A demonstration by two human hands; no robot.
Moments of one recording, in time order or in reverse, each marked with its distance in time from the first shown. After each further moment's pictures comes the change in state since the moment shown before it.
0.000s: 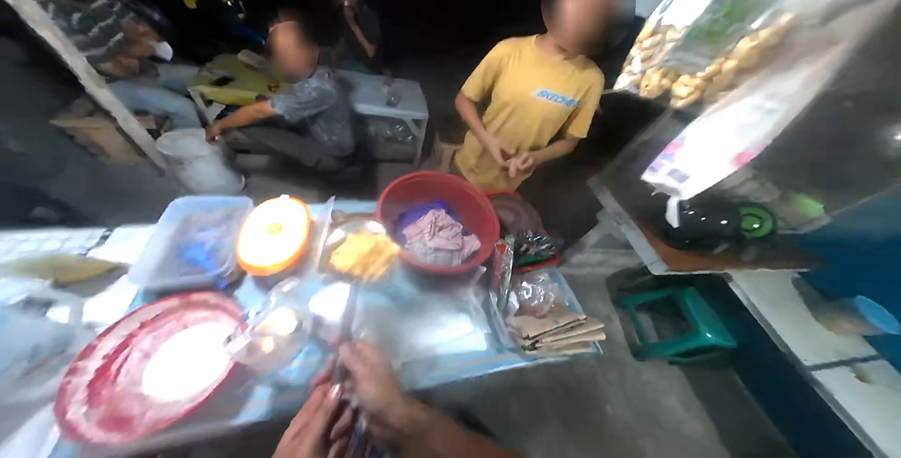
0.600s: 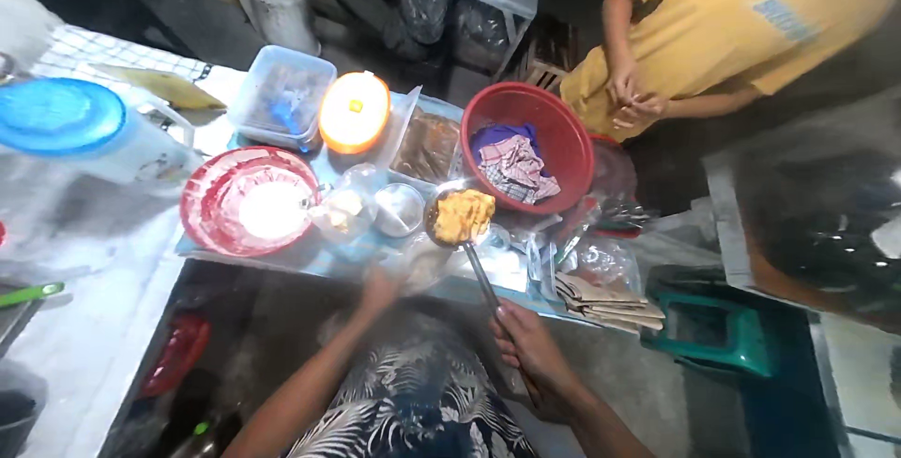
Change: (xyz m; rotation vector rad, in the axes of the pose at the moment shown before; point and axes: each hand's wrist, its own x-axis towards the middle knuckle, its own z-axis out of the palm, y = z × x) left_hand 0.120 -0.134 -0.068 0.514 0.446 -0.119; right_hand -0.083 -0.014 -0.127 -0.345 0.081 0.364
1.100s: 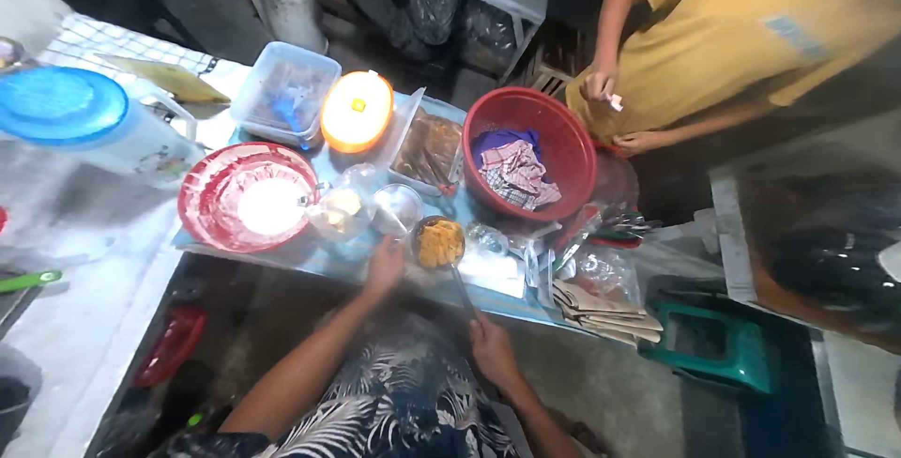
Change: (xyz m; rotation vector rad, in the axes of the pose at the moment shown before) left_hand 0.029 0.044 0.010 0.065 0.043 0.068; right_hand 0.054 0.084 0.006 -0.688 0.209 -0.059
